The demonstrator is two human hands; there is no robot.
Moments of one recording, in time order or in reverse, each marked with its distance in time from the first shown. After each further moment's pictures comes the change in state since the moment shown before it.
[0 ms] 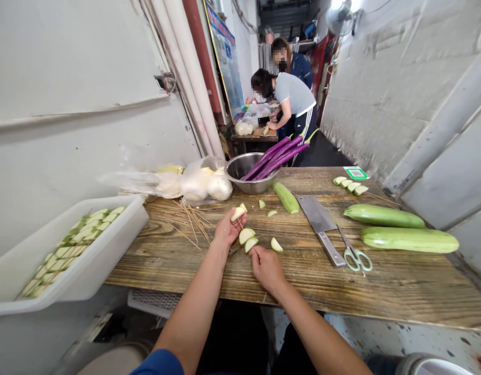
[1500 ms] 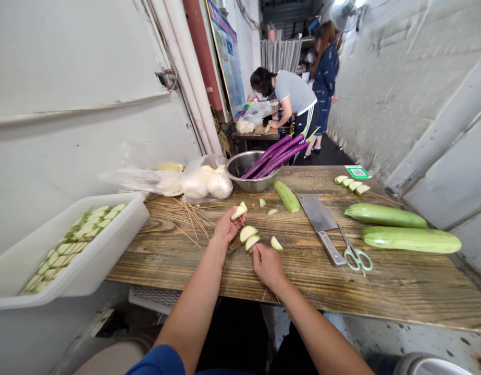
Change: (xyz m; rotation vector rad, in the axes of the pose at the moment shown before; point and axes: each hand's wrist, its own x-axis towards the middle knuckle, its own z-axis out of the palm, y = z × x) left_hand 0.006 0.001 -0.005 0.063 -0.017 0.020; right_hand 0.002 0.001 -0.001 0.073 -0.027 0.056
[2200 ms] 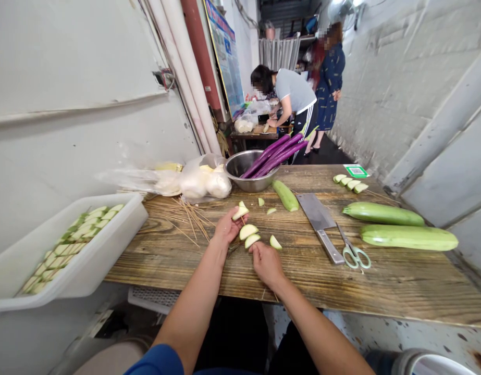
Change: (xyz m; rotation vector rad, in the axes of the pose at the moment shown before) left_hand -0.005 -0.004 0.005 0.026 -0.061 0.001; right_hand 0.001 0.003 0.001 -0.021 0.010 0.002
